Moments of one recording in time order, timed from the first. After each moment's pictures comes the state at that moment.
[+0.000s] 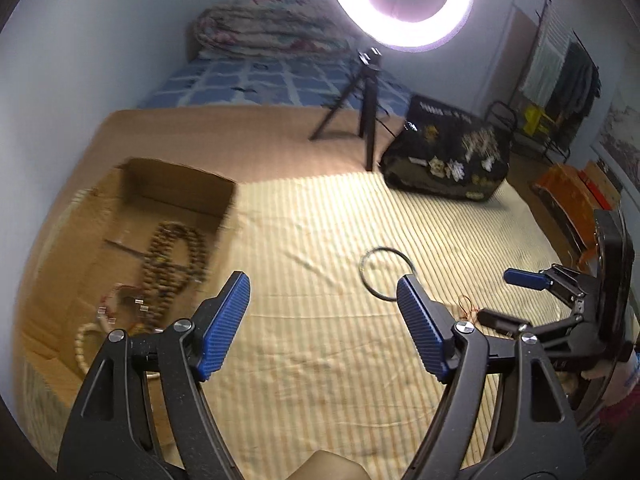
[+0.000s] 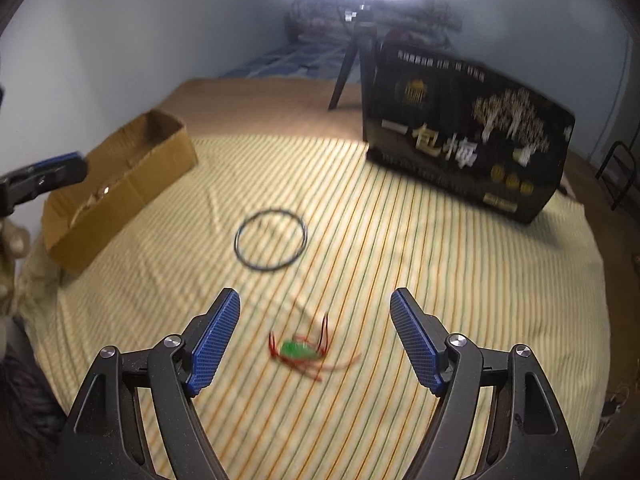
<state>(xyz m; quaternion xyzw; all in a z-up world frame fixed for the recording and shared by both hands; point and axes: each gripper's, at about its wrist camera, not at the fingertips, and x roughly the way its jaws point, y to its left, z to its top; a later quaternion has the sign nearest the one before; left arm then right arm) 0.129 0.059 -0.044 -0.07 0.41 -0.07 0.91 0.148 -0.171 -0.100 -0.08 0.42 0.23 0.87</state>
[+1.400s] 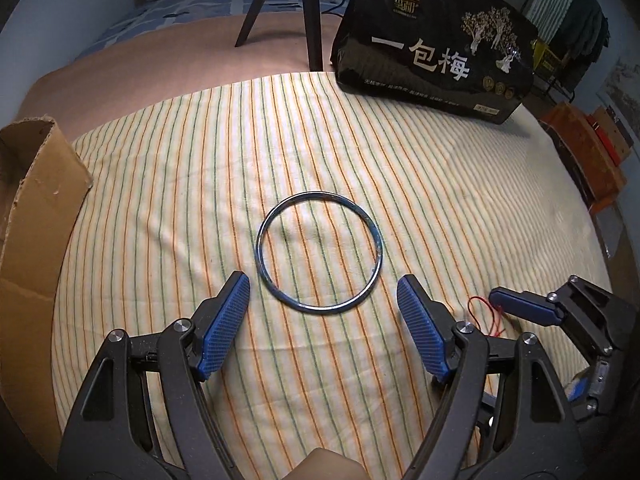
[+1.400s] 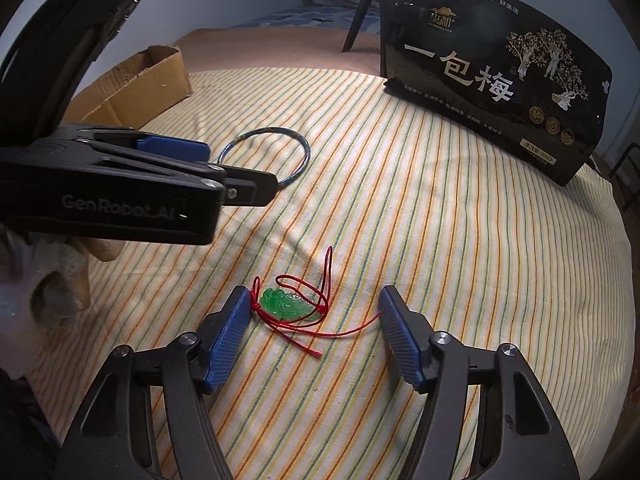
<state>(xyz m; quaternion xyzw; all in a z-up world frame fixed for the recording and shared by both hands) 0.208 -0.041 -0.142 -0.03 0.52 -0.09 0.85 0.154 -0.168 -0.159 -0.11 0.46 0.25 0.85</state>
